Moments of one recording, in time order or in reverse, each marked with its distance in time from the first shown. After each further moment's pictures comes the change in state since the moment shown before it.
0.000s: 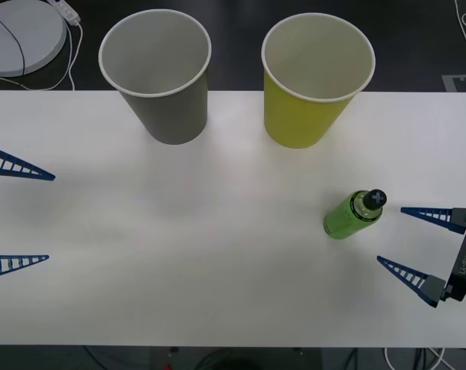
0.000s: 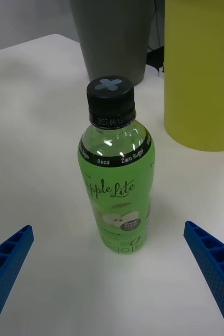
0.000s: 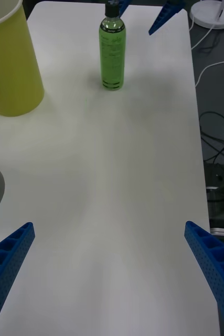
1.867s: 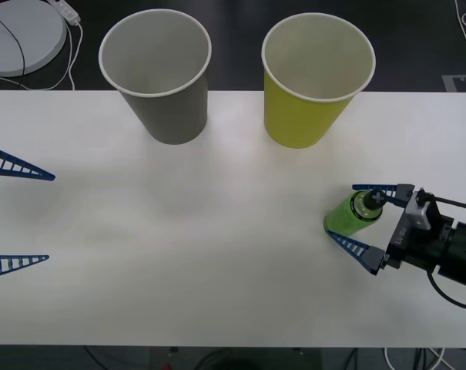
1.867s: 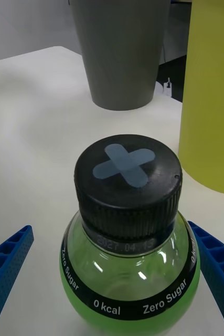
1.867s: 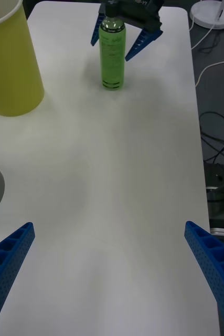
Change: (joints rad) right arm -0.224 0.043 0.231 0.001 0.019 0.186 0.000; left arm 0.000 0.000 0.000 0.000 0.000 0.000 0.000
